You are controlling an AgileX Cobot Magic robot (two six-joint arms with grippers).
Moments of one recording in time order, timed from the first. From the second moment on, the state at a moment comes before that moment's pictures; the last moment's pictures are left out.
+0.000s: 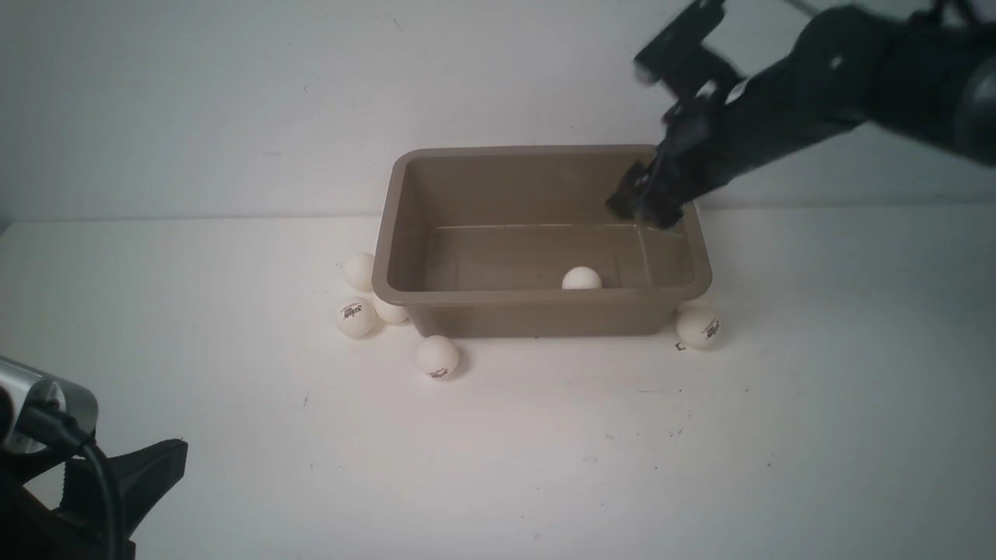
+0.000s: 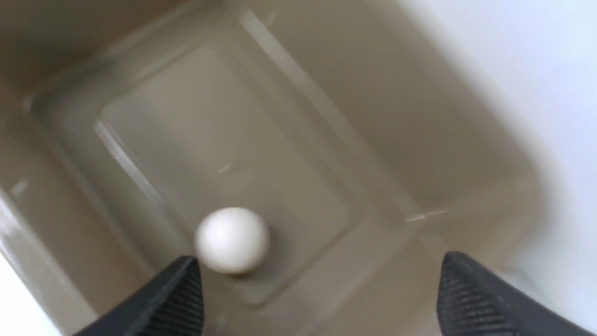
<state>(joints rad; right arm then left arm) 0.28 1.89 -1.63 0.33 0.70 -0.79 -0.06 0.57 -0.52 -0.46 0.65 0.49</state>
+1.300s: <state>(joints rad) 0.18 1.53 -1.21 0.30 0.89 -0.68 -0.06 0.69 -0.58 -0.70 0.67 0.67</state>
